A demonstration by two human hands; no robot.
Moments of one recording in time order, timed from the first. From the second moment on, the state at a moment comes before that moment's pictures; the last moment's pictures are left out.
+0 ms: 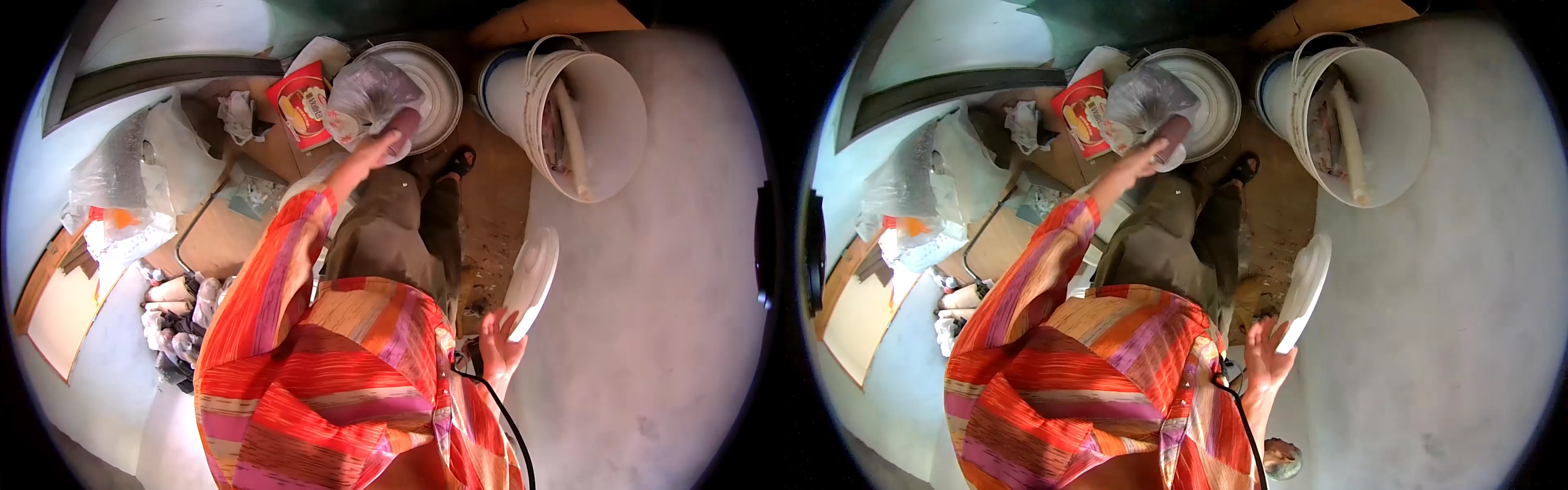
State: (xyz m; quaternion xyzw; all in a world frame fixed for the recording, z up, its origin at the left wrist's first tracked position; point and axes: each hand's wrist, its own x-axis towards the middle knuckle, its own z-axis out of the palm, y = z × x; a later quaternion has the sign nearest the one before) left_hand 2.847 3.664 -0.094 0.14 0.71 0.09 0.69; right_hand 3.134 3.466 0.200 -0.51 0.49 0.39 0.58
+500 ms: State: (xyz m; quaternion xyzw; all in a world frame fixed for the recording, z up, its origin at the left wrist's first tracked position) left_hand 2.981 3.567 0.108 0.66 0.24 -0.23 0.67; right_hand 3.139 3.422 0.077 -0.49 0.28 0.58 0.59
